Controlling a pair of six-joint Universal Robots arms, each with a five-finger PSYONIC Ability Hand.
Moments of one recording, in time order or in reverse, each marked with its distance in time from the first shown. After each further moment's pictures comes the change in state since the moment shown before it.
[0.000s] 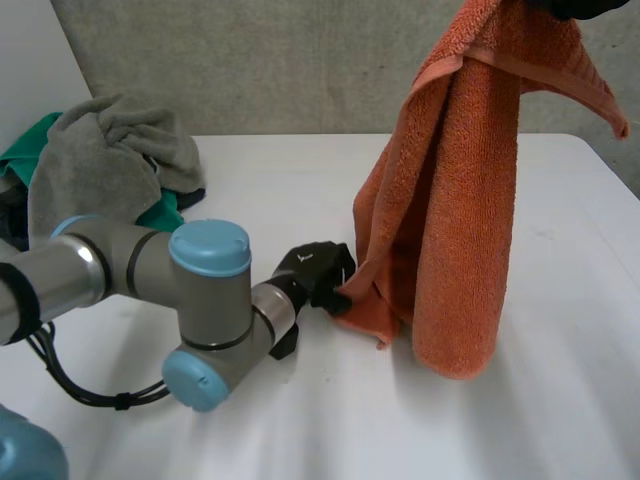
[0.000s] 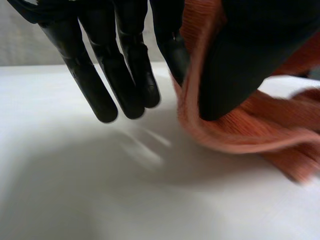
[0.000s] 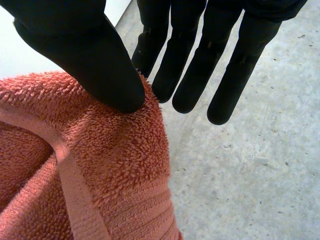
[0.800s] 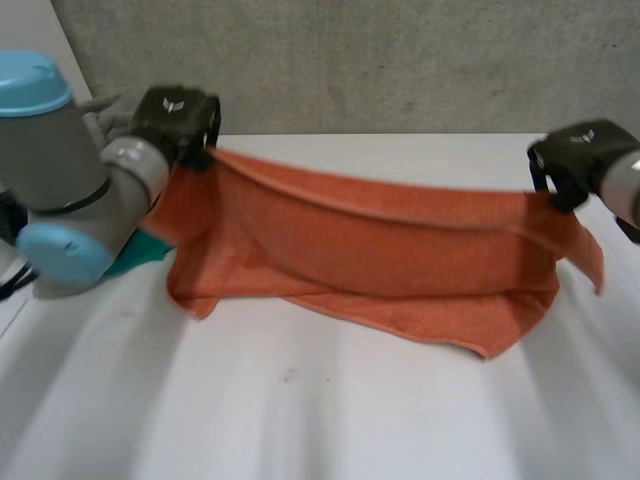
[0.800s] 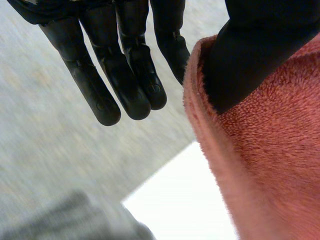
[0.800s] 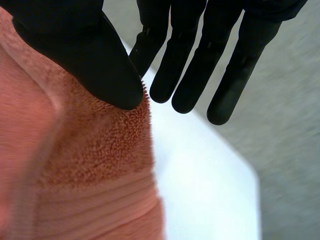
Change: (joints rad) left arm 0.299 0.225 0.211 -0.090 -0.032 0.547; right arm -0.307 0.597 -0.139 0.170 -0.037 -0.453; left_hand 0.024 0.113 0.115 0.113 0.067; right_hand 0.000 0.000 0.009 0.005 0.022
